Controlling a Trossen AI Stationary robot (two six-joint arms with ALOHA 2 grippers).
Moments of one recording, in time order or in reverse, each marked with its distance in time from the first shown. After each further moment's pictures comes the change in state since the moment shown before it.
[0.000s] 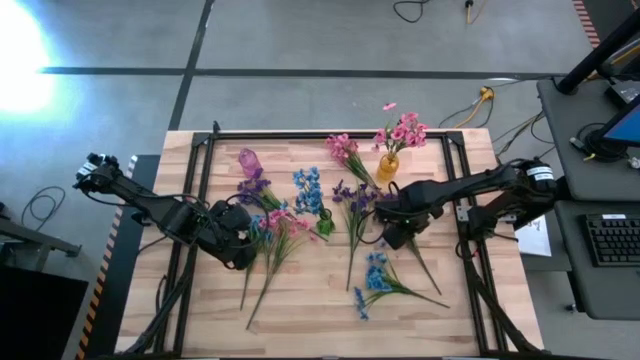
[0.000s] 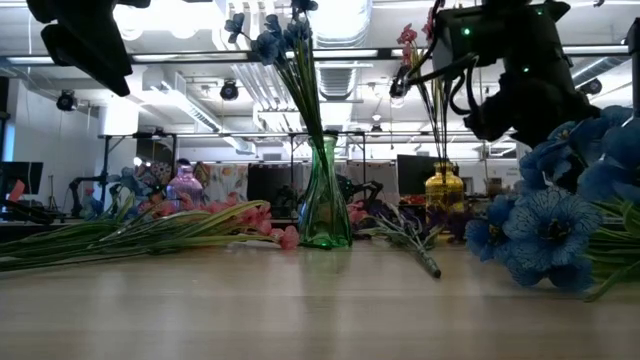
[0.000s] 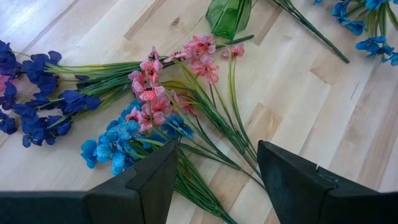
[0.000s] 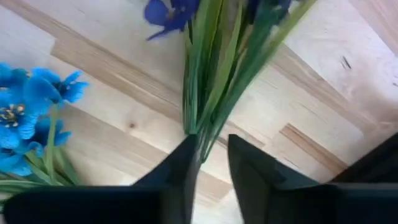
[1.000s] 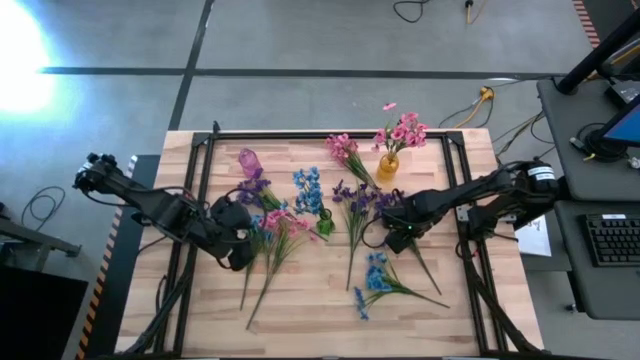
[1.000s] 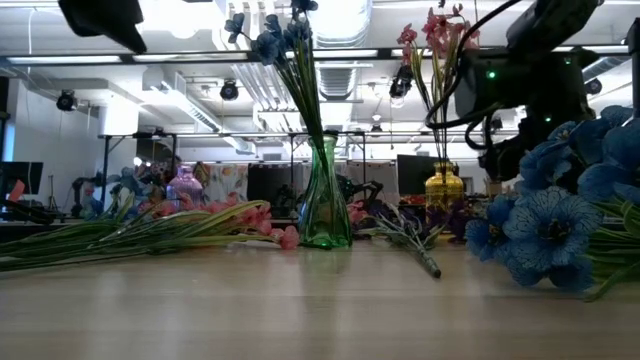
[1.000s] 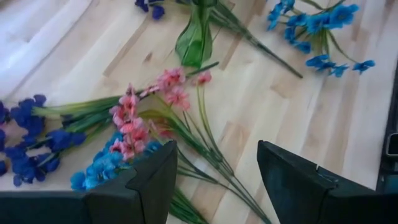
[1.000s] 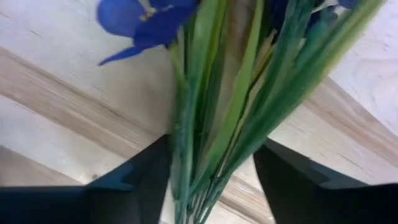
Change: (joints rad) left arm 0.000 0.000 0.127 0.000 -0.002 0.131; right arm 0.000 -0.002 -0.258 0.326 0.043 0.010
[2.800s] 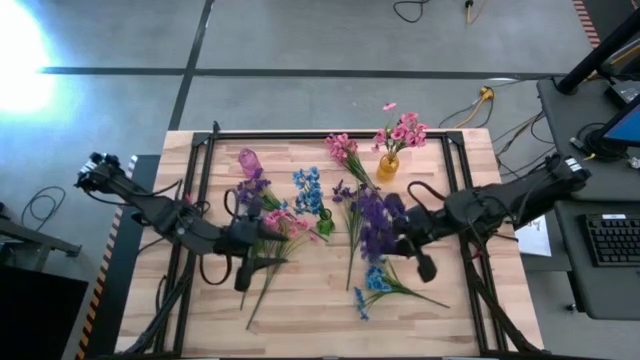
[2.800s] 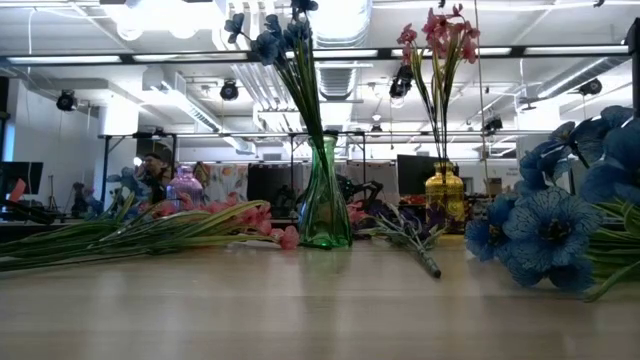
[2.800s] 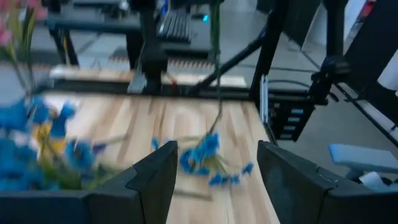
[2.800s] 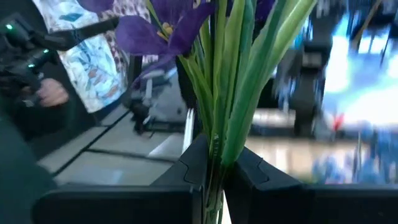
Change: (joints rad) left arm -0.045 0.029 -0.033 0.789 -0.005 0.657; right arm 0.366 -0.353 0.364 0.802 0.118 -0.824
